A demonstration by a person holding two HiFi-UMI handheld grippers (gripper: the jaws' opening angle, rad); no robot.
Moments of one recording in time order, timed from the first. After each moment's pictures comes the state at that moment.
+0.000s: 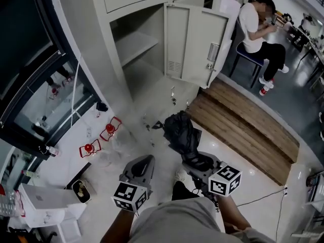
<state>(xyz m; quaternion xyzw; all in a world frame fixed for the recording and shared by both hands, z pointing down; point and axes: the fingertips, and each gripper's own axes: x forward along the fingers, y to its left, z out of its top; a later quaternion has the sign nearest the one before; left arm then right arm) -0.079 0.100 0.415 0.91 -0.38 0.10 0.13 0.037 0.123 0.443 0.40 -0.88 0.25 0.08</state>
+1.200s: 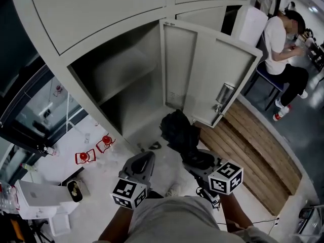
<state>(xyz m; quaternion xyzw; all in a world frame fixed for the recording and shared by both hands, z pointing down) 0.011 -0.096 0.408 0.88 -0.44 0.10 0.13 0.125 -0.085 0.440 0.31 -0.91 0.24 0.14</state>
